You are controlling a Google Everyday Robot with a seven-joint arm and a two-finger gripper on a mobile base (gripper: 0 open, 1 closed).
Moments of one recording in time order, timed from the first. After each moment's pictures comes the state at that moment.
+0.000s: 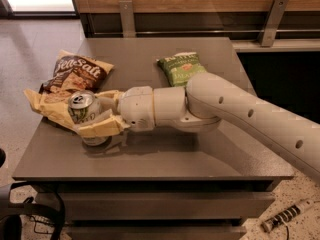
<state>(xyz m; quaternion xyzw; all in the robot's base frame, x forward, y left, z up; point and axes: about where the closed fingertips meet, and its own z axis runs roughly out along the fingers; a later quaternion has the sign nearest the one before) 0.471 0.152 0.889 -0.54 0.50 0.46 0.50</state>
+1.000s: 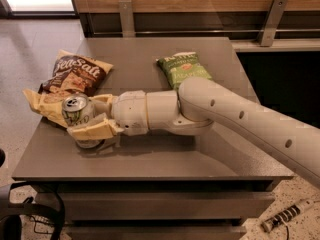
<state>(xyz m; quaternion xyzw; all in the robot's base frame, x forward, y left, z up) 0.465 0.166 0.879 -0.54 0.50 0.47 0.49</state>
